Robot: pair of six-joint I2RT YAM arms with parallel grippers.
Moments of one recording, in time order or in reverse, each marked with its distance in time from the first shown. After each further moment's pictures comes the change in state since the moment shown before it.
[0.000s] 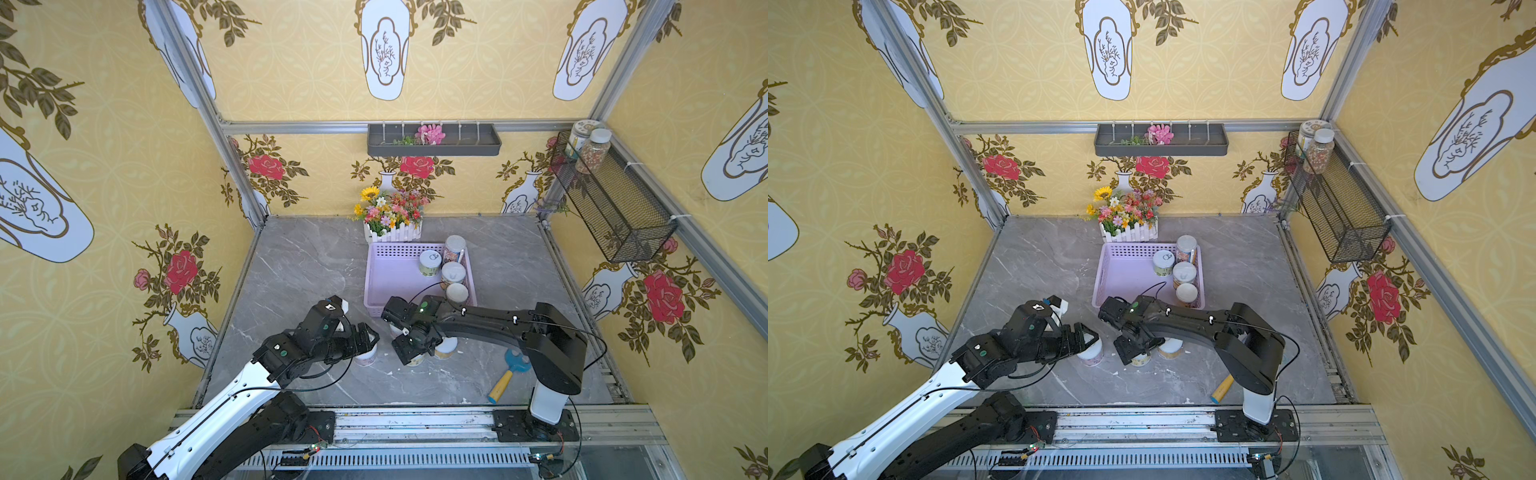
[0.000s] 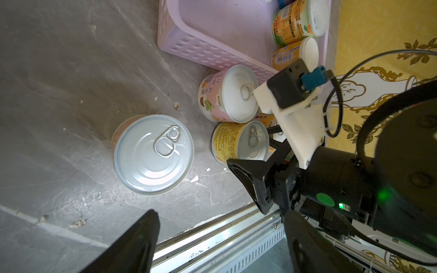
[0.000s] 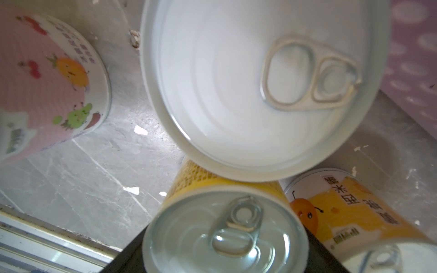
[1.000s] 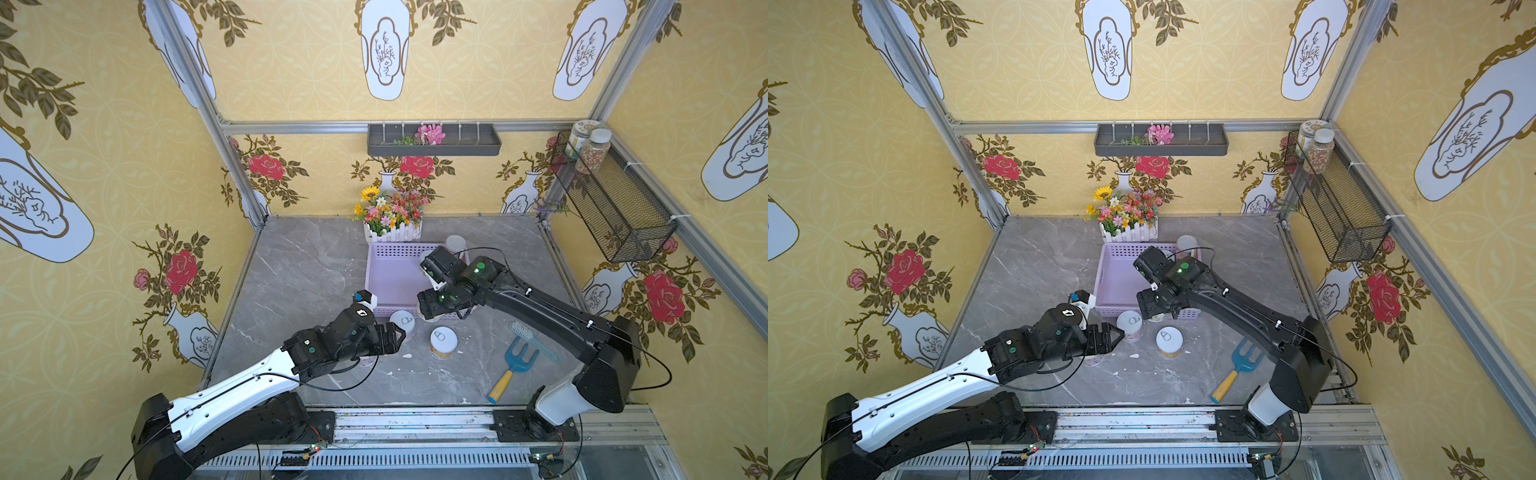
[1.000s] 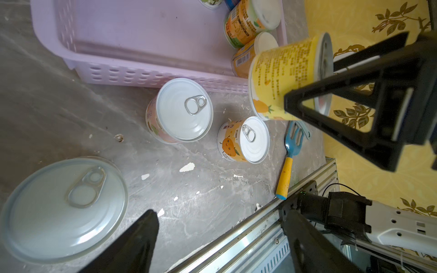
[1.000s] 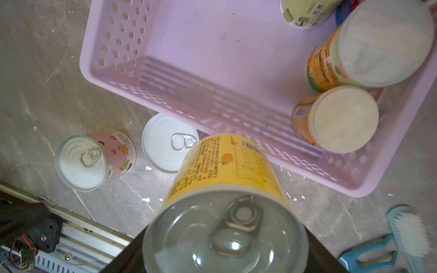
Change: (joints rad) left arm -0.253 0.188 0.037 0.270 -0.201 0.004; right arm -0.268 -0.212 0.173 -0.146 0.018 -0.082
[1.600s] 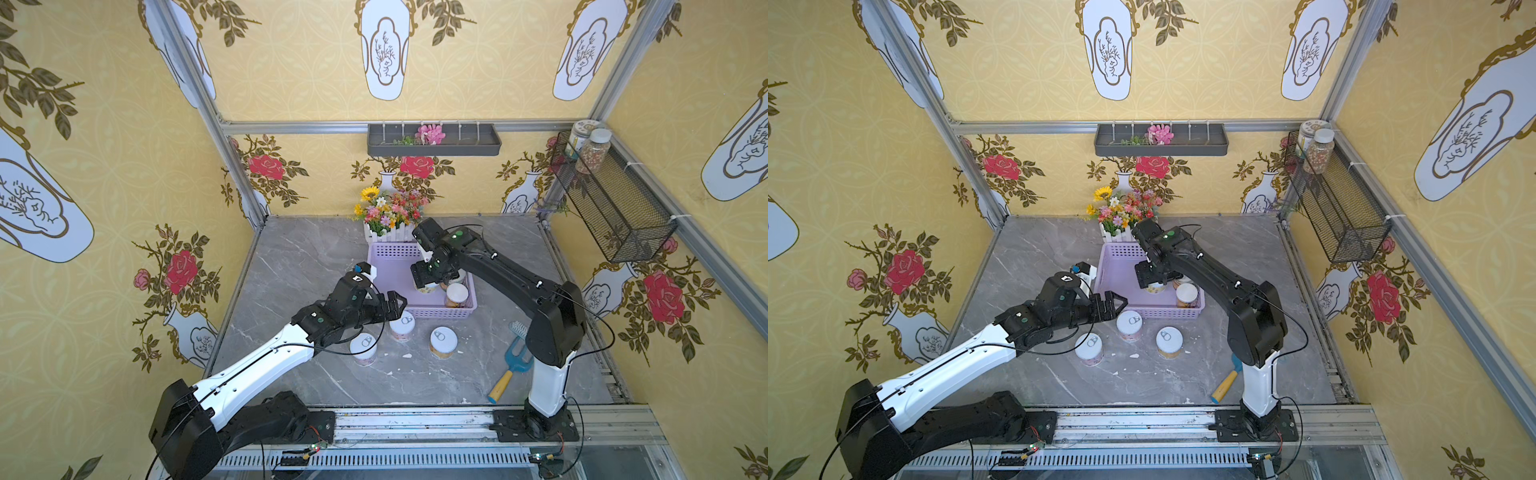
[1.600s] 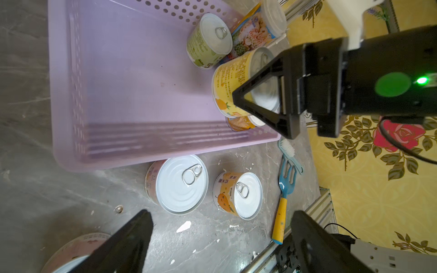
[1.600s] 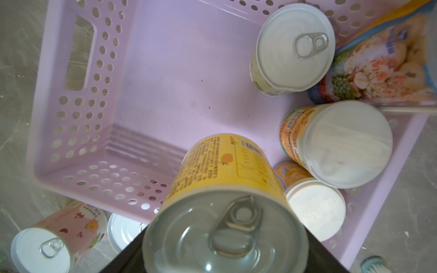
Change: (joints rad) left arm 0.240 0.170 0.119 0.124 0.119 0.149; right arm -0.142 0.338 0.315 -0.034 0.024 -0.109
